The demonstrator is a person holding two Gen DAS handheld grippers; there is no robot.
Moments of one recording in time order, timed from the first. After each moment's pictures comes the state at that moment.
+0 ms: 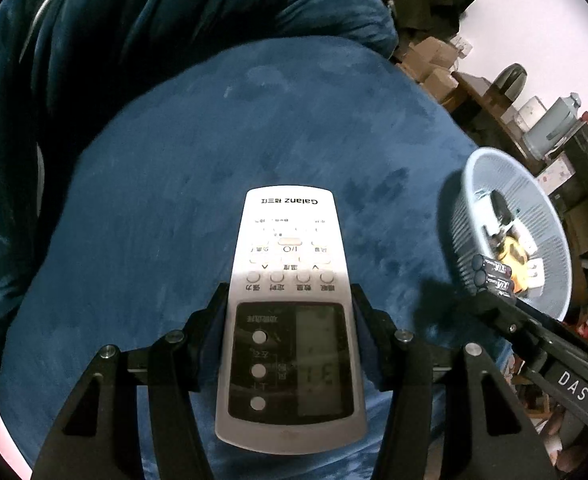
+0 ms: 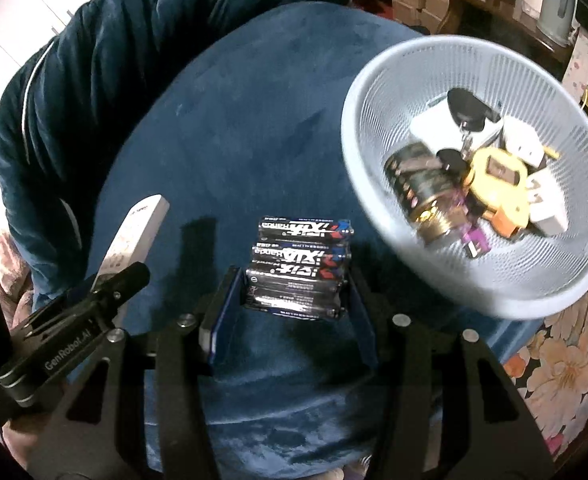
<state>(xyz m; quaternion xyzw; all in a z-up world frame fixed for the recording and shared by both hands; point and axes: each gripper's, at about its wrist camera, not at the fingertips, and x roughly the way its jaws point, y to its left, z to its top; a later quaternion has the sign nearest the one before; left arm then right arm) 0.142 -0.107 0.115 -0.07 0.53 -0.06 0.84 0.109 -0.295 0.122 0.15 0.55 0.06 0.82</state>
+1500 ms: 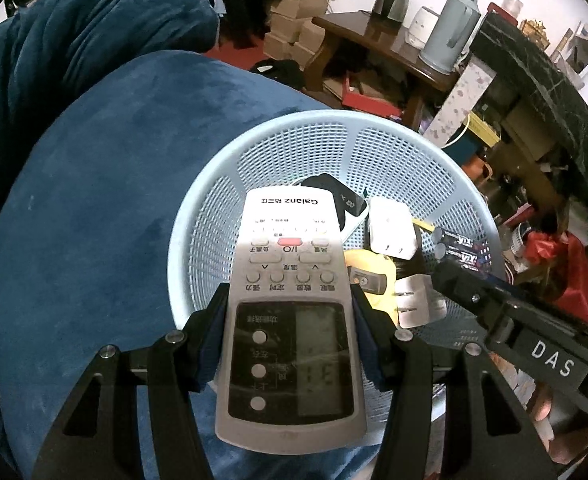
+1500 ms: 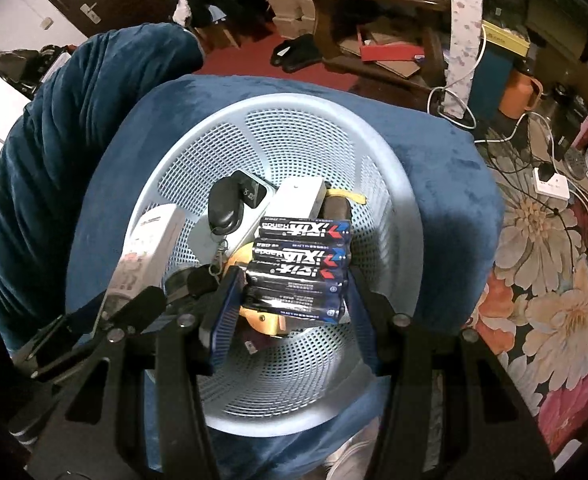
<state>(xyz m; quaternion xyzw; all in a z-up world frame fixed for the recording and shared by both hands) 0.190 -0.352 0.121 0.06 0.54 -0.22 0.81 0.125 -0.480 0.107 0.27 0.52 -0.08 0.81</state>
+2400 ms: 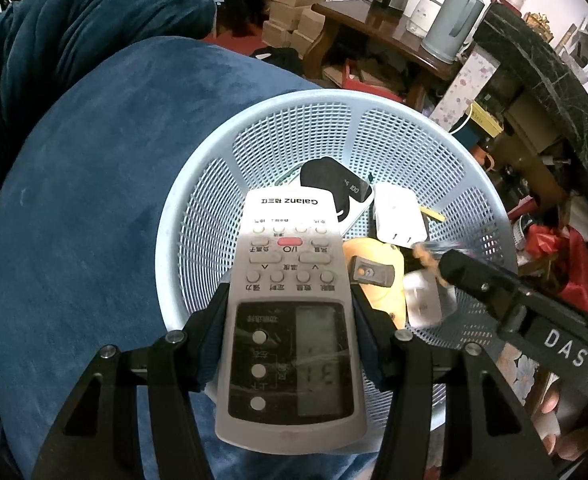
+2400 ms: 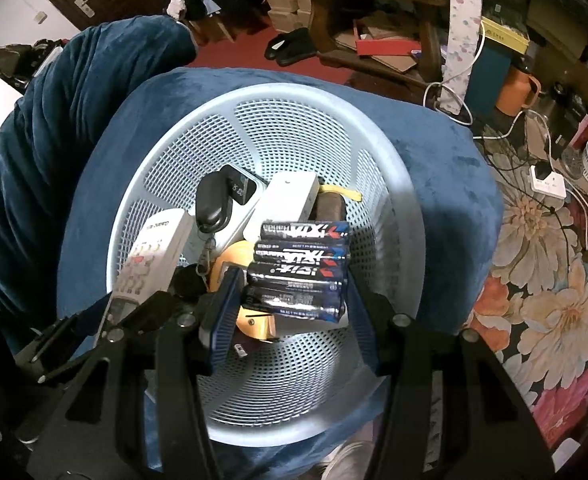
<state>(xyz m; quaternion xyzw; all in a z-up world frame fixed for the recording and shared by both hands) 0.196 -0.354 0.107 0.07 0.55 -0.22 0.80 0.128 -0.483 0.101 0.27 0.53 -0.09 0.80</state>
